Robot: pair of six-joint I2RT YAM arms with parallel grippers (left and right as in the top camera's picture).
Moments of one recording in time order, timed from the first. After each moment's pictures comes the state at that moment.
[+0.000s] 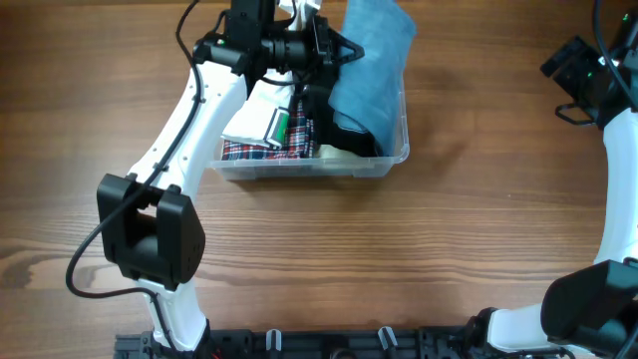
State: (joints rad) left arm -0.32 1.98 1.79 -0.49 0.94 -0.82; right arm -0.31 1.63 1.55 -0.82 0.08 0.44
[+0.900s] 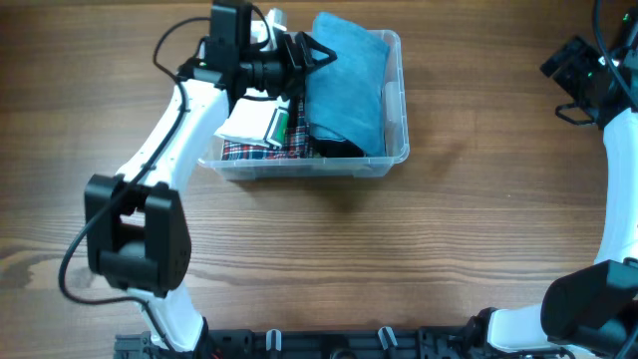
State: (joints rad) left arm -0.23 1.92 1.55 -0.36 0.80 -0.85; right arm -0.31 1.63 1.55 -0.82 0.08 0.44
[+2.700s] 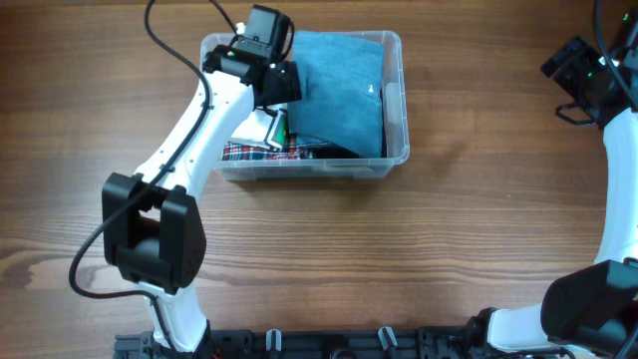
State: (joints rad) left arm -0.34 1.97 1.69 -0.84 -0.13 -0.47; right arm -0.31 1.63 1.55 -0.82 0.09 0.44
